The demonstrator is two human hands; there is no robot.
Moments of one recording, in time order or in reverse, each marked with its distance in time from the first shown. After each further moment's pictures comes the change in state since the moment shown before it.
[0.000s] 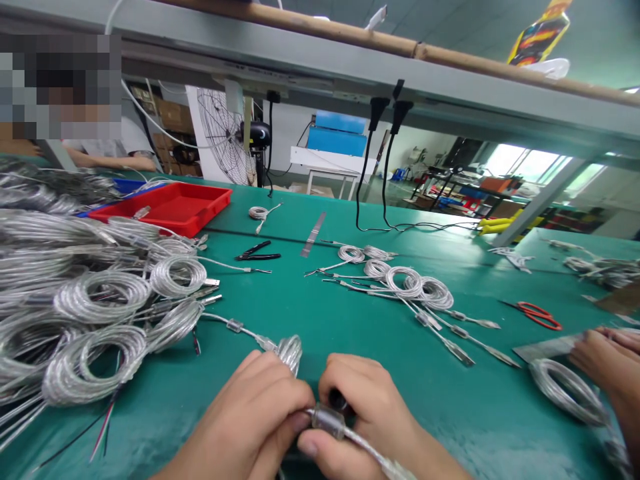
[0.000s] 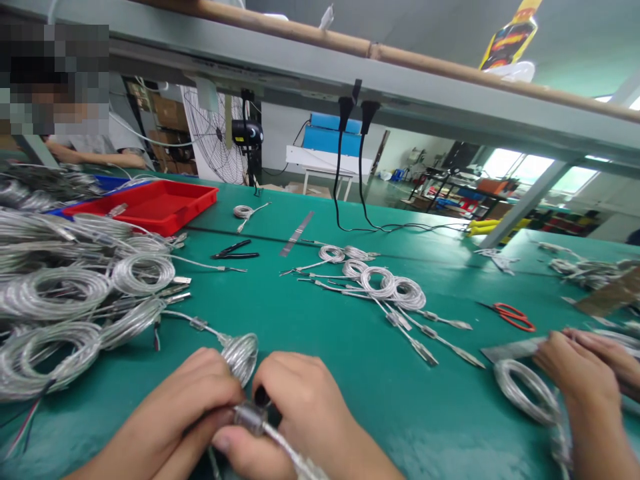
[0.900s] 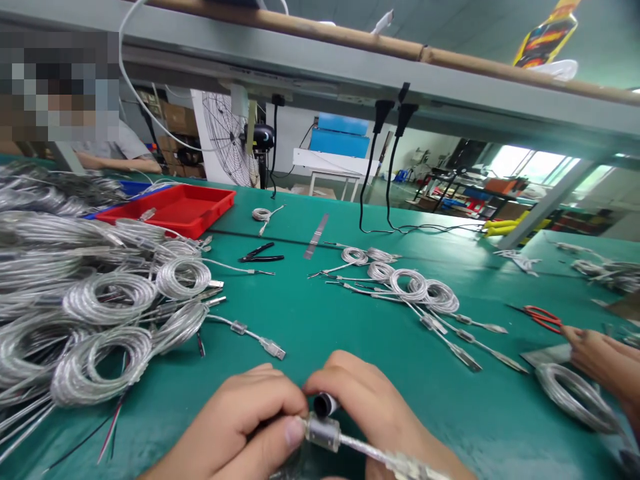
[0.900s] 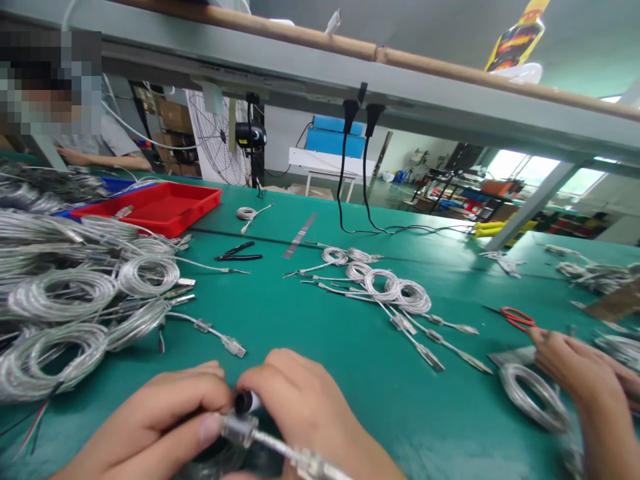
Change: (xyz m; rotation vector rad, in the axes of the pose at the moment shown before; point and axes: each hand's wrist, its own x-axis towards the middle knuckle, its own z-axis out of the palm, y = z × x) left_hand -0.007 0.010 -0.014 -0.256 0.094 -0.202; right_hand 0.006 -0.016 -0.019 0.037 -0.177 0.061
